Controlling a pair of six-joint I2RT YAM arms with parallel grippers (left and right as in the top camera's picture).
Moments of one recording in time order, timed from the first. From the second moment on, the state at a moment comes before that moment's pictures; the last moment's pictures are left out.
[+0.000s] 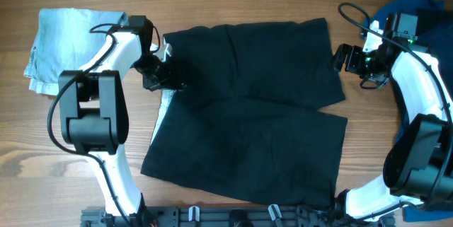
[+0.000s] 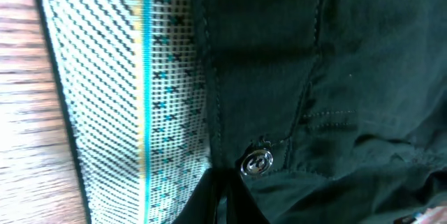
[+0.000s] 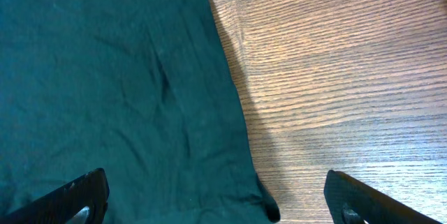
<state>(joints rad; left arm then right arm) -0.04 2.14 1.47 -0.99 0.44 -0.17 -0.24 1.77 1.27 -0.76 -0.22 0.04</state>
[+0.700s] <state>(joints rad) 0.06 1.99 1.48 -1.03 0.33 -0.24 -0.24 1.77 1.27 -0.76 -0.22 0.04</state>
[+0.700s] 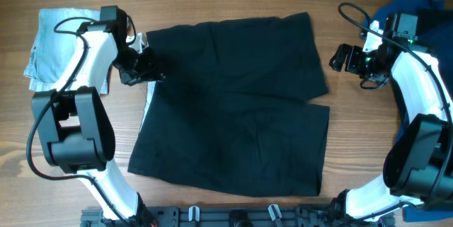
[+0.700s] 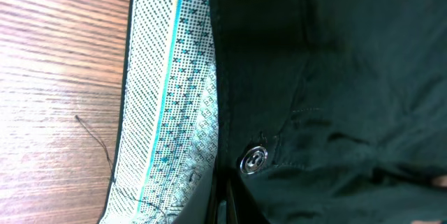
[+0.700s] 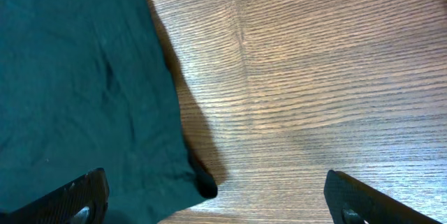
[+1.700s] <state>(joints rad) 0.06 1.99 1.43 -1.00 0.20 -0.35 -0.21 2.01 1.27 -0.55 -0.36 -0.14</state>
